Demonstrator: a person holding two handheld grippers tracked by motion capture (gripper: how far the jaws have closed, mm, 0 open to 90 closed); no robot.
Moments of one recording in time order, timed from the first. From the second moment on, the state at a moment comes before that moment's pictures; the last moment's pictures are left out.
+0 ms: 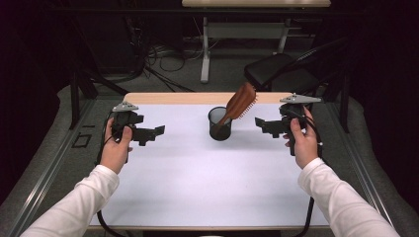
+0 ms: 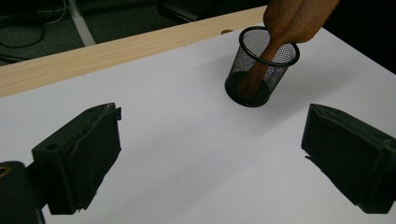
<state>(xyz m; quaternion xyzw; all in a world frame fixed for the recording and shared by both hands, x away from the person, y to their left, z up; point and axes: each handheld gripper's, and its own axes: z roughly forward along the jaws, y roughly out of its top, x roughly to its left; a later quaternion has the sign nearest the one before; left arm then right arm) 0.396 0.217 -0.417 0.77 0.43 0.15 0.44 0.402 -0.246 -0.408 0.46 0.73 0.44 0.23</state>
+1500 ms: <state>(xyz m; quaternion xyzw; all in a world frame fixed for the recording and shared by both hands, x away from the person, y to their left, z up) 0.367 0.243 -0.438 0.75 0.45 0.16 0.46 0.360 -0.302 -0.465 0.55 0.68 0.43 0.20</state>
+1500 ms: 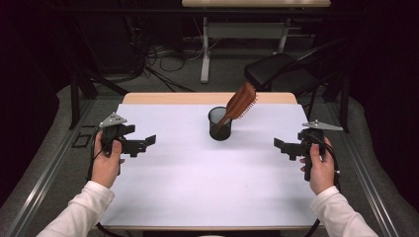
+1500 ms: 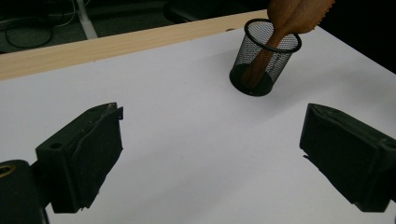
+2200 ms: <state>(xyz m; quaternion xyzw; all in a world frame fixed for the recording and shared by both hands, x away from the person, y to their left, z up) 0.358 0.270 -0.487 0.71 0.51 0.16 0.46 0.346 -0.315 -0.508 0.58 0.67 0.41 0.22</state>
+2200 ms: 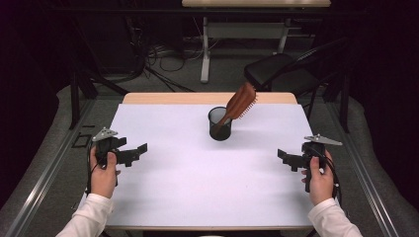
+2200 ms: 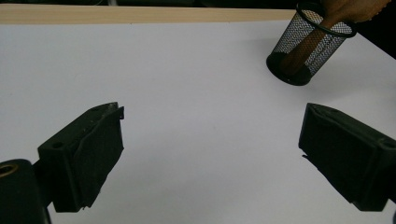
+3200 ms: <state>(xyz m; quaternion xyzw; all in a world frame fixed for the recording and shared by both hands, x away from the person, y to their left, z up) 0.350 0.273 -0.518 0.68 0.53 0.18 0.47 0.332 -0.323 -0.527 0.60 0.64 0.42 0.23</state>
